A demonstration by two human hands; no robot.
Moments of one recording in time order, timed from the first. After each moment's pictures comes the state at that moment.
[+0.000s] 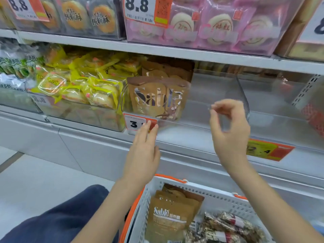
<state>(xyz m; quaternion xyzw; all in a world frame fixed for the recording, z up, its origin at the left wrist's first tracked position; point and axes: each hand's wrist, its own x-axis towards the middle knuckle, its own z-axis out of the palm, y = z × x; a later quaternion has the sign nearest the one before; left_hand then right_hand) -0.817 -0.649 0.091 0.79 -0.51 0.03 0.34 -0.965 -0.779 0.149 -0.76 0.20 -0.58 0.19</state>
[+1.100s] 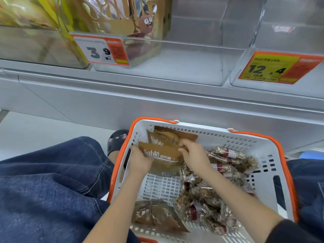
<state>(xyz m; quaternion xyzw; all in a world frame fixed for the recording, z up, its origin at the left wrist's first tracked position) -0.883 -0.618 -0.089 0.87 -0.16 -0.35 0.31 -1.027 -0.734 -0.106 -0.84 0.42 -0.05 0.34</state>
